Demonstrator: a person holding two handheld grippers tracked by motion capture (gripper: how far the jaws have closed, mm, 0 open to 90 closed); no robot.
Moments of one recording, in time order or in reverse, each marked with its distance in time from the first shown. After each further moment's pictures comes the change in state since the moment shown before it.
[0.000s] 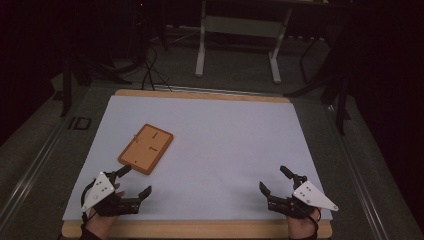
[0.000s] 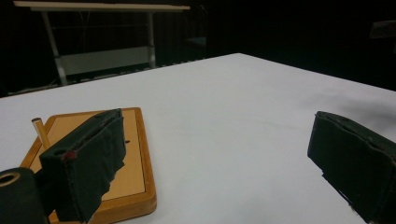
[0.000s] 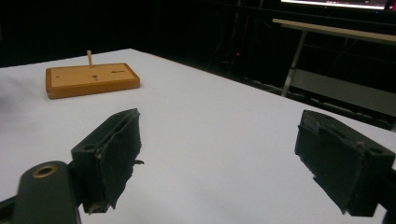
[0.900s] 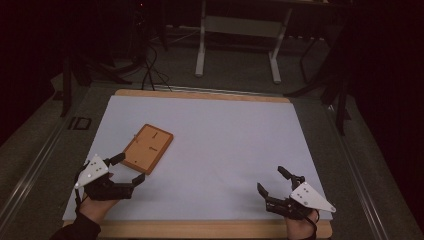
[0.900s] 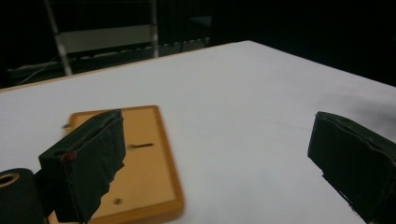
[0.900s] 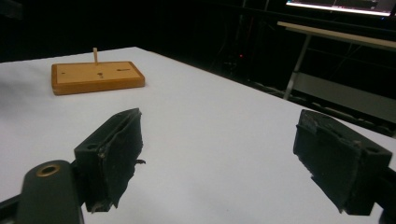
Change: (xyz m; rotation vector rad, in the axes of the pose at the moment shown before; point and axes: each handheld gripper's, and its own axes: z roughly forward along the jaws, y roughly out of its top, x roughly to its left) left arm 0.037 0.037 0.006 0.104 0.016 -0.036; right arm 0.006 0.002 0.001 0.000 0.014 -0.022
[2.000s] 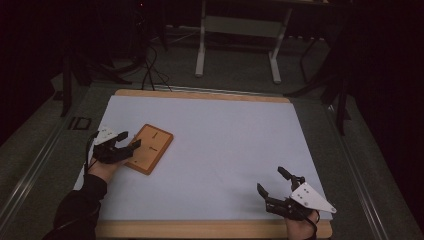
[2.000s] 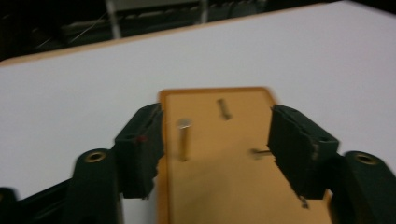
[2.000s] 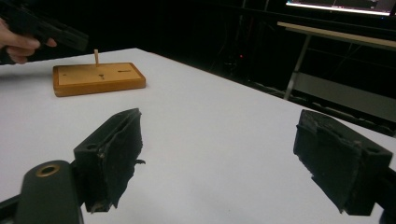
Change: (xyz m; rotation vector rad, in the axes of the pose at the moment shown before) left arm 0.089 -0.010 0.076 0.186 0.180 -0.059; right arm 0.001 0.001 -0.001 -0.002 -0.001 -0.001
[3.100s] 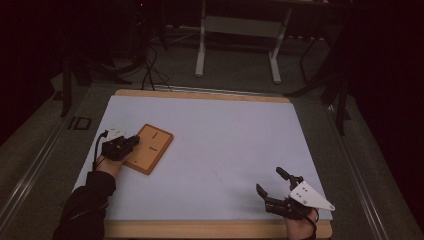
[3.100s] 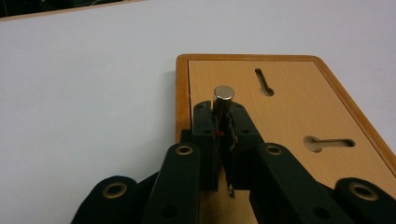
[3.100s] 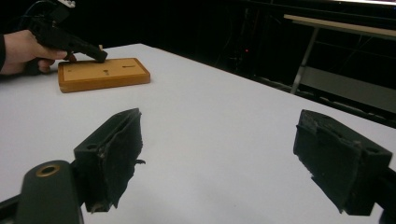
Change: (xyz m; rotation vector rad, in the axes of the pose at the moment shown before) left arm 0.007 -0.014 0.033 0.067 0.036 -0.002; right arm -0.001 -0.002 0.003 0.020 0.023 0.015
